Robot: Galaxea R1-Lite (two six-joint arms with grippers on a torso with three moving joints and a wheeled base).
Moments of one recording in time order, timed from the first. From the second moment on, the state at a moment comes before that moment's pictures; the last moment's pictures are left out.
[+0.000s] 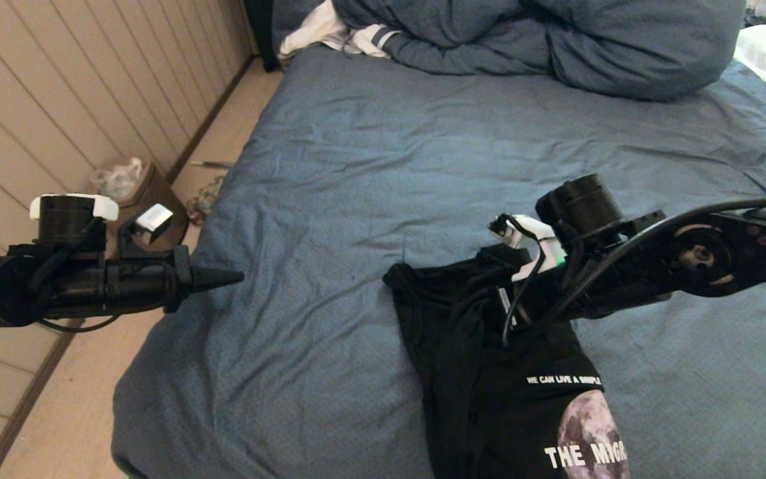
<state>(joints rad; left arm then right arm) 0.02 1.84 -0.96 -0.30 -0.91 -0.42 0.44 1.79 -1.26 0.26 0.20 0.10</state>
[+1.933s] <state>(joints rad) 0.02 1.85 -0.96 -0.30 -0.91 -0.42 0.45 1.60 -1.05 0.26 0.17 0.10</state>
